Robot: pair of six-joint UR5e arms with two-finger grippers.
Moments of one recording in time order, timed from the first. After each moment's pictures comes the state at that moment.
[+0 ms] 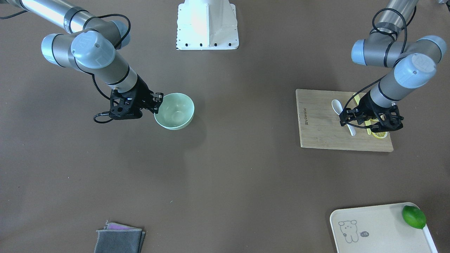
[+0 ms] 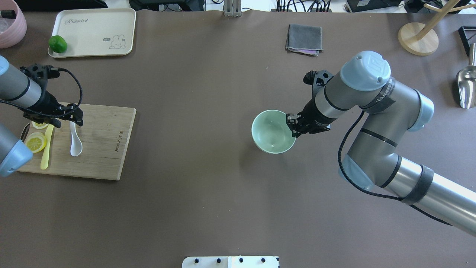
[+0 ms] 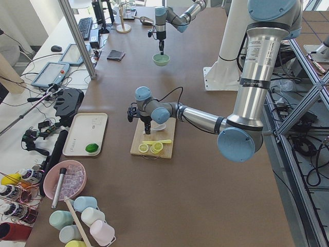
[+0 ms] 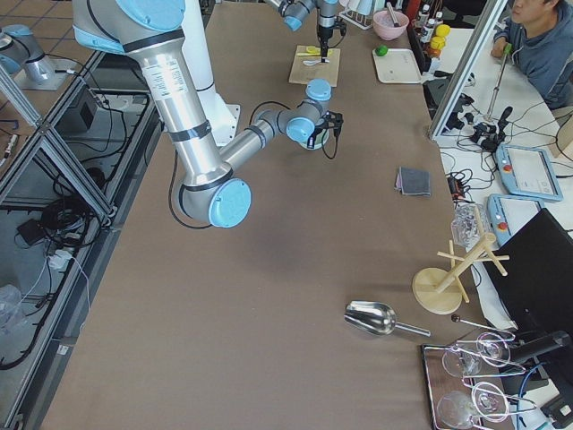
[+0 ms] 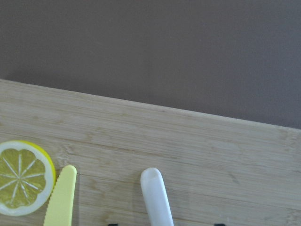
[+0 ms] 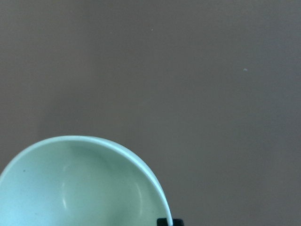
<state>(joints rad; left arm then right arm) -0.93 -1.73 -1.60 -1.94 -2.18 -0.90 0.66 -1.11 1.69 -1.27 2.13 1.25</state>
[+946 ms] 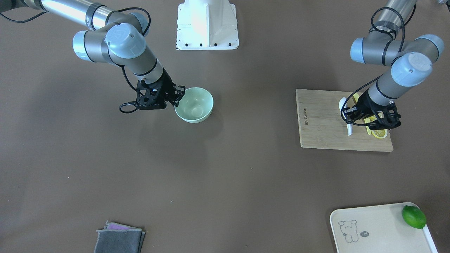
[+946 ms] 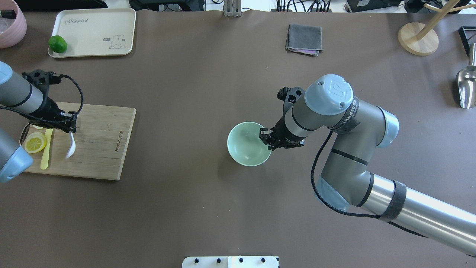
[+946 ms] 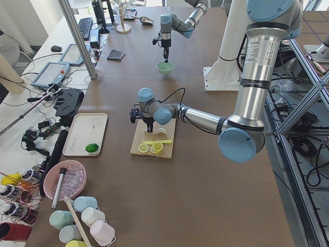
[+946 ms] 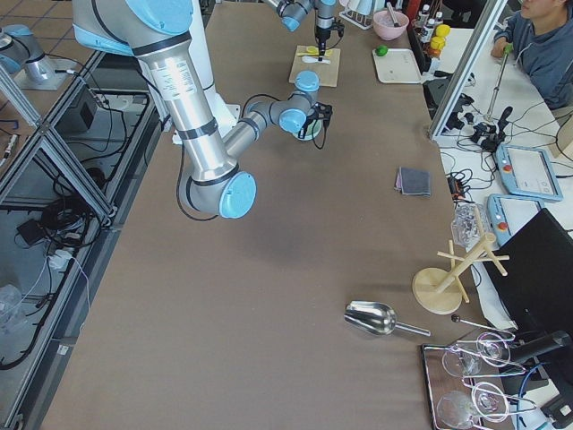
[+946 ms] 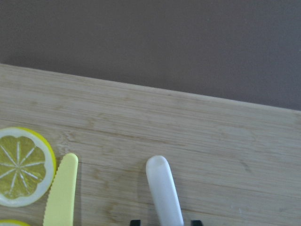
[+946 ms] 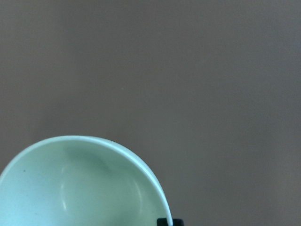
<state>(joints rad) -0.92 -1.71 -1.63 -1.94 -2.18 -0.90 0.57 -1.05 1.68 -1.27 2.05 1.36</state>
